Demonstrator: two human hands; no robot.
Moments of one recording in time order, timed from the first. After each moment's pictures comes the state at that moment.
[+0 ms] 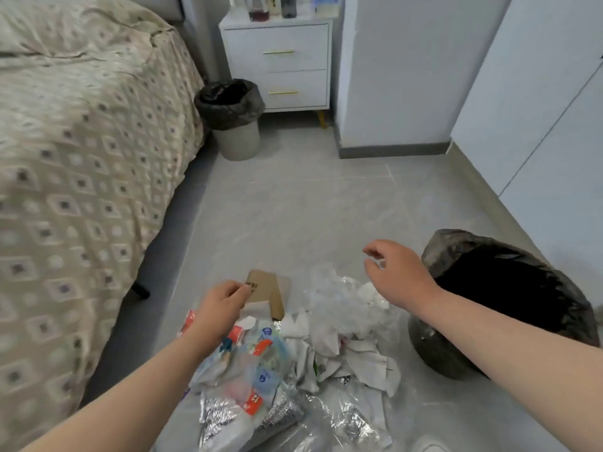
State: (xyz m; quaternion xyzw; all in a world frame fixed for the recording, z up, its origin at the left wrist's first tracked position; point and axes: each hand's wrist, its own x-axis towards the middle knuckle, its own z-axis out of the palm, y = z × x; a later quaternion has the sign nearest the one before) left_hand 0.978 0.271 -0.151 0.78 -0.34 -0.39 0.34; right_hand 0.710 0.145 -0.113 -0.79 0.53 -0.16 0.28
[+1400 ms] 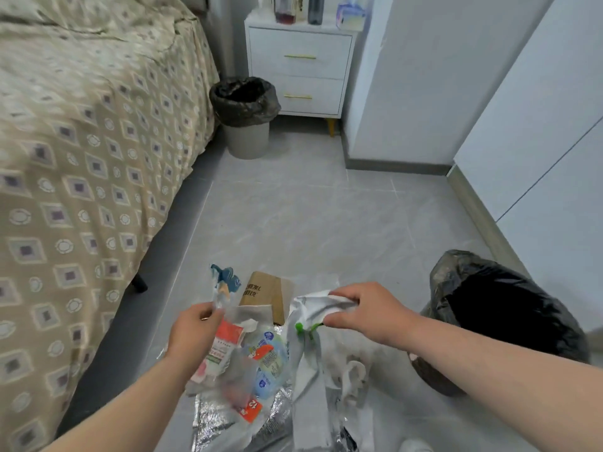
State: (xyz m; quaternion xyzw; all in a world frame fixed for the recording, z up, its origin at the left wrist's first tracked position) left_hand 1.034 0.313 -0.196 0.83 -0.30 -0.31 0.35; right_hand 0.769 0.196 -0.095 -0.77 0.45 -0.05 0.46
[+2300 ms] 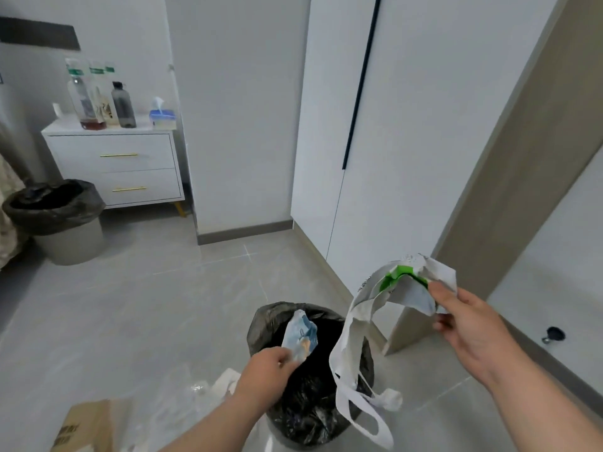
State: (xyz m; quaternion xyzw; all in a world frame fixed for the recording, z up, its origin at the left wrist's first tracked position) left_hand 0.651 0.152 -0.121 0.63 -0.66 -0.36 0.20; right_hand 0.374 0.184 0.023 -0.33 0.59 -0.59 0.44
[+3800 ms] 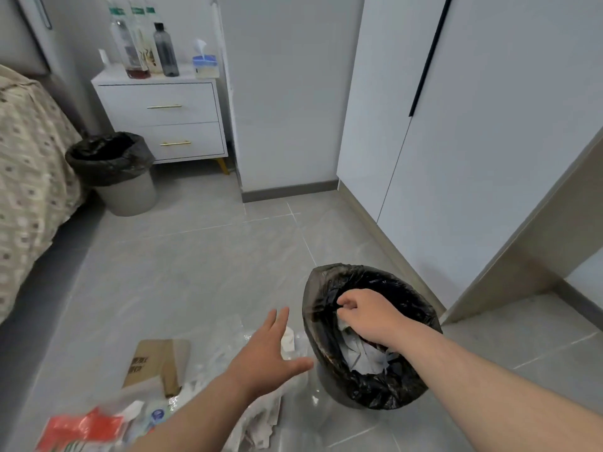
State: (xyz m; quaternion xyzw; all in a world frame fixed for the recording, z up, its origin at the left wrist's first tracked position) left_hand 0.756 0.182 -0.154 0.64 -0.66 -0.36 0.13; right_hand 0.549 0.120 -0.102 -0.71 0.62 -0.07 0.32
